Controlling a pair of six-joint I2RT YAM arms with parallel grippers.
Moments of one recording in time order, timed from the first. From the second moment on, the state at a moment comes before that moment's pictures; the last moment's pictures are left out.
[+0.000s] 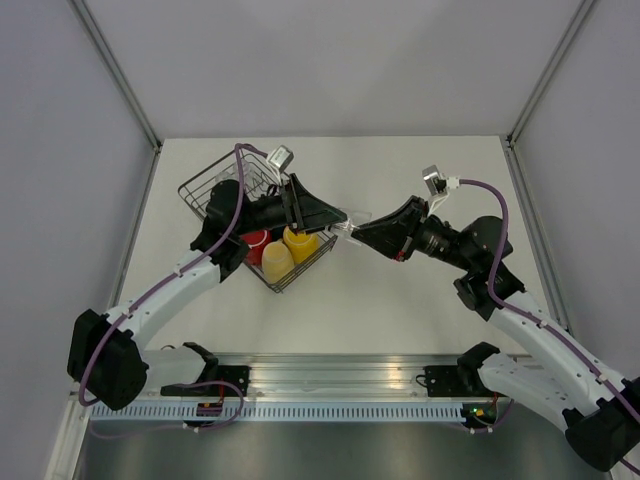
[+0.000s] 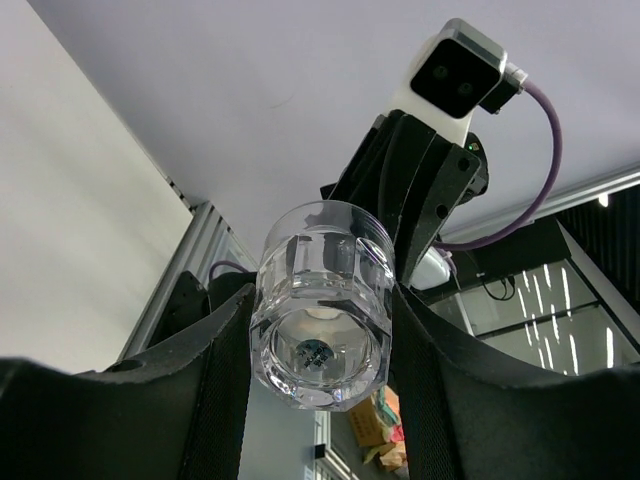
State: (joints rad) left arm -0.55 1.23 0.92 0.48 0.81 -1.23; right arm 0.55 0.89 0.75 0.40 -0.64 0.77
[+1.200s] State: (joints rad) left arm -0.56 1.02 1.19 -0.59 -0.15 -0.52; right arm 0.55 1.34 1.30 -0.63 0.10 0.21
